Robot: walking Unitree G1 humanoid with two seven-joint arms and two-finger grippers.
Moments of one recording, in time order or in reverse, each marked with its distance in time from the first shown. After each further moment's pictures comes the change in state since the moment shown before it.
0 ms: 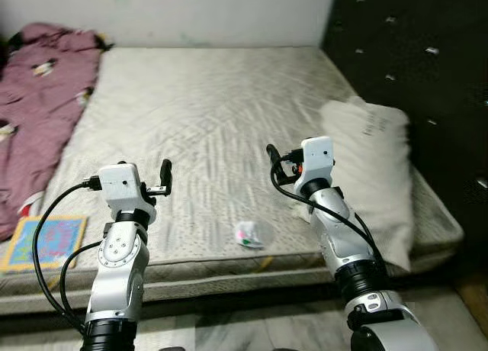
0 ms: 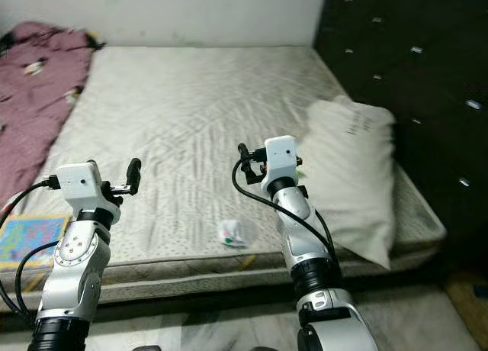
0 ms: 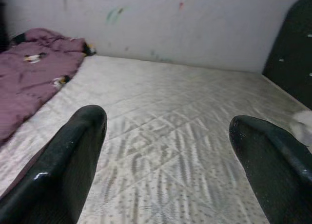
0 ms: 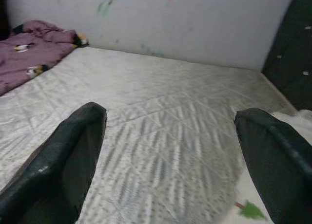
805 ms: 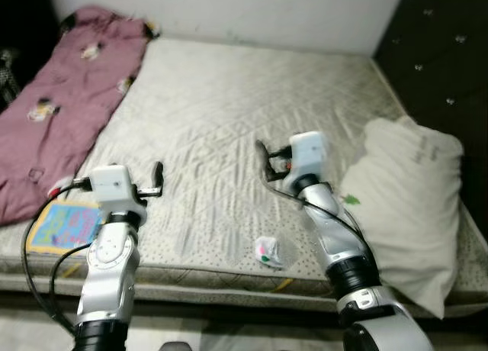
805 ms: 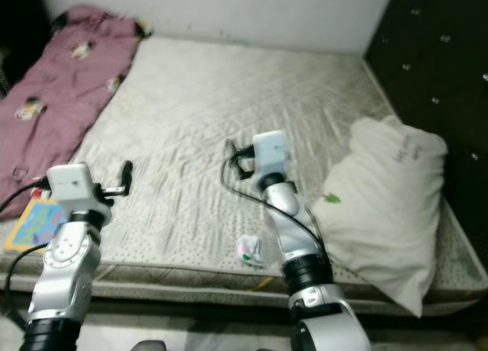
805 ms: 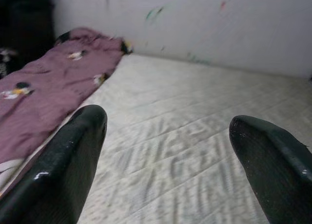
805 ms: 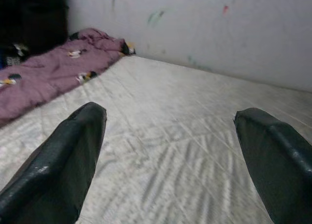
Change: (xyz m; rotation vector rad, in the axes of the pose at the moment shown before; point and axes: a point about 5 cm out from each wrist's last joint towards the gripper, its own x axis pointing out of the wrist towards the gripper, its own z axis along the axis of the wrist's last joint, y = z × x) left arm 0.001 0.002 0.001 0.003 0.000 -0.011; right arm 0.004 0.010 0.006 -0.009 -0.025 0.041
